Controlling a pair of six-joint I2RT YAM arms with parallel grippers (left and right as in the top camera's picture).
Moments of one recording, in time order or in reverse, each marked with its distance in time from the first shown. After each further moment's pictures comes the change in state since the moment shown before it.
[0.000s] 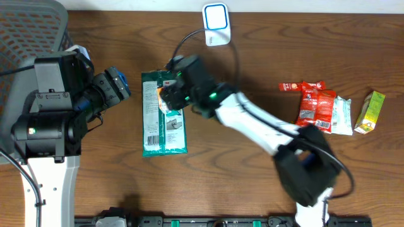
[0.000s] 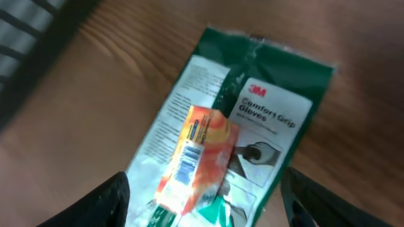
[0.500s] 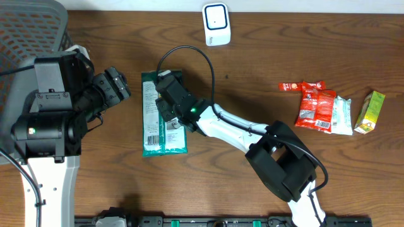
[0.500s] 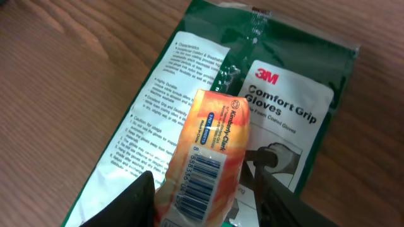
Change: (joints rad) left arm 0.000 0.000 0.000 0.000 0.000 0.000; right arm 0.093 0.117 0.000 0.083 0.204 0.000
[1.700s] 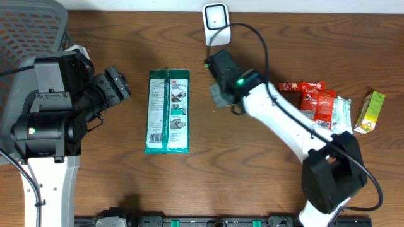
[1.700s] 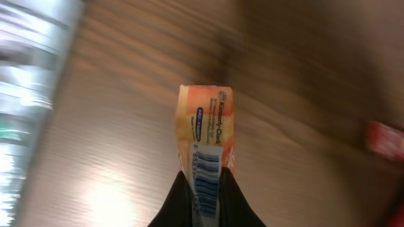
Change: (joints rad) left arm 0.000 0.000 0.000 0.000 0.000 0.000; right arm -0.270 -0.256 0.006 -0.630 0.146 -0.114
